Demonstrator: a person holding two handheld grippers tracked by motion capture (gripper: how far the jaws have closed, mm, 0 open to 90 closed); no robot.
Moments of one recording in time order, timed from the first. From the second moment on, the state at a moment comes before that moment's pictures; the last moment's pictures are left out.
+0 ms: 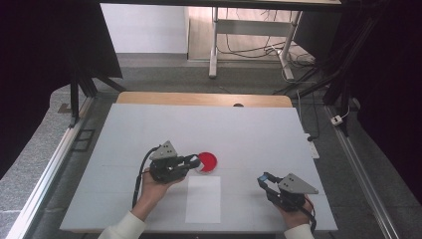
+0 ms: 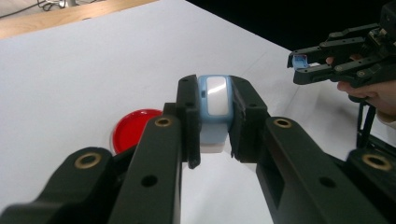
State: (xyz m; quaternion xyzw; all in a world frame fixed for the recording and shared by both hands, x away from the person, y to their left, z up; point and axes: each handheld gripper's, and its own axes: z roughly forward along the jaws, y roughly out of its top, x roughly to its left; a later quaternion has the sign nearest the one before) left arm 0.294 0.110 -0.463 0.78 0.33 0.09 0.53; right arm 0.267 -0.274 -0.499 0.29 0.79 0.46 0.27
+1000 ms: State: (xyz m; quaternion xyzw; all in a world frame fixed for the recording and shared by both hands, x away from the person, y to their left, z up) left arm 0.339 0.082 -0.466 0.80 0.31 0.09 0.51; right arm 0.271 -0.275 -0.502 0.29 0.80 0.46 0.26
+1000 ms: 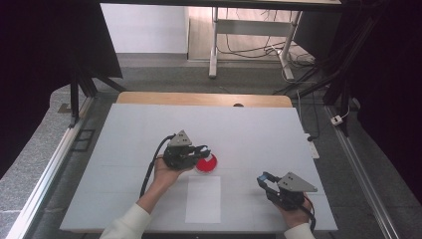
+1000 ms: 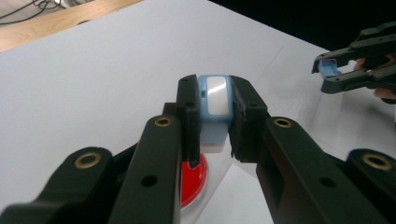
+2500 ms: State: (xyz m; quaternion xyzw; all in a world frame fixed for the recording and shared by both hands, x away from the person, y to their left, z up) left arm 0.372 0.070 -0.499 0.85 0.32 0.10 0.42; right arm 0.274 -0.269 -0.504 0.28 0.81 0.45 0.26
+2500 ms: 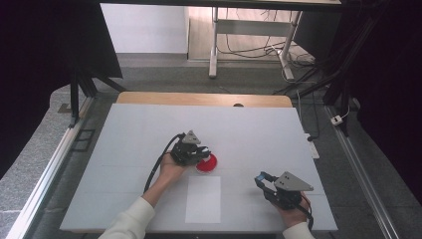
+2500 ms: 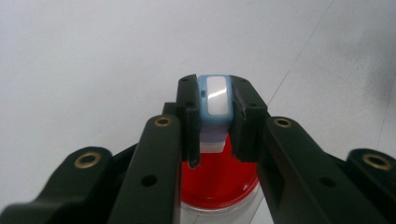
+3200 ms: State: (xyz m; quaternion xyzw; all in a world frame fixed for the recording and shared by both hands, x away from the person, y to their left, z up) left arm 0.371 0.064 -0.503 0.86 0.31 0.12 0.39; right arm 0.274 -0.267 -0.505 0.28 0.81 0.44 0.26
